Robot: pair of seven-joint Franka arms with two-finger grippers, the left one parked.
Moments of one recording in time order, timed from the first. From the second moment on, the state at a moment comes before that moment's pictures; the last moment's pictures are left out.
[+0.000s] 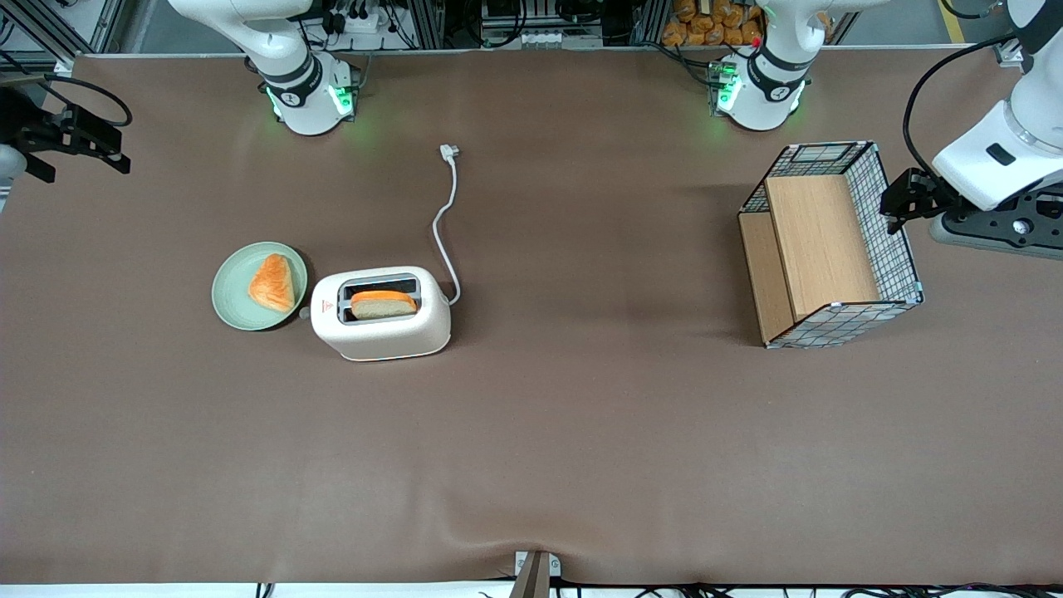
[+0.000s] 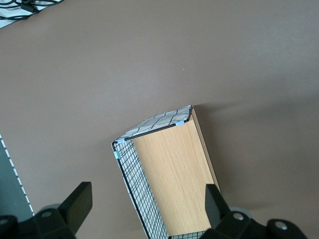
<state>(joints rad) 0.05 -0.16 -0.09 -1.68 -0.01 1.46 -0.16</state>
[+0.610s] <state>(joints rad) 0.05 -0.16 -0.09 -1.63 -0.01 1.47 -0.15</state>
